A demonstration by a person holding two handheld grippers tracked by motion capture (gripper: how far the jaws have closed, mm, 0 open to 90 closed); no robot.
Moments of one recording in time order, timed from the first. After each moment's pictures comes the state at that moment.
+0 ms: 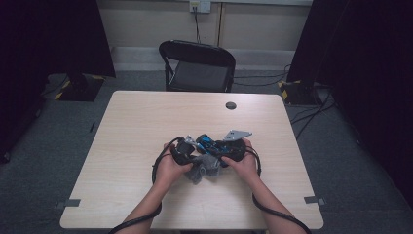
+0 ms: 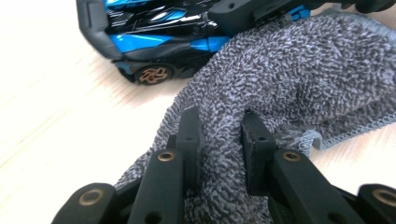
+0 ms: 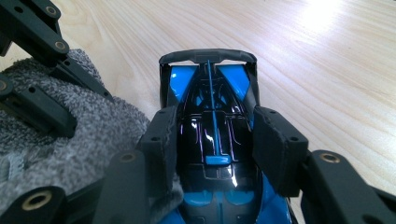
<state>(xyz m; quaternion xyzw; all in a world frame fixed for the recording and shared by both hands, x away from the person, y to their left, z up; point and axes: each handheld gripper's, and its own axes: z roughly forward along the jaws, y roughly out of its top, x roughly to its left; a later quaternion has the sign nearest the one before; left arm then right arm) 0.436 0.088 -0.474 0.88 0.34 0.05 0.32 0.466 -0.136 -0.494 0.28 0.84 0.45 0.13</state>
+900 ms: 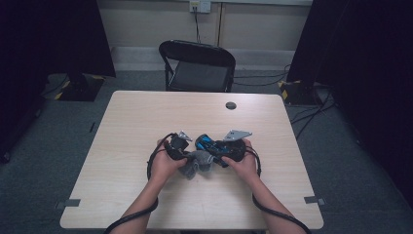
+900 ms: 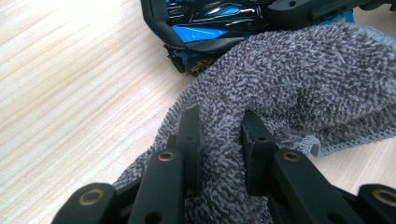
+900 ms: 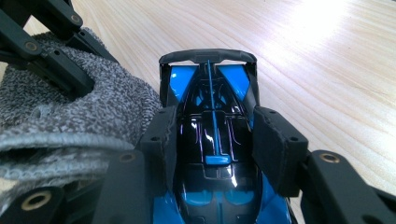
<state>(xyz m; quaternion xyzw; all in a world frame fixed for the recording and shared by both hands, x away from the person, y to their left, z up) 0.449 0.105 -0.472 0.88 0.36 0.06 0.31 0.466 -0.137 -0.494 0.28 0.84 0.45 0.14</state>
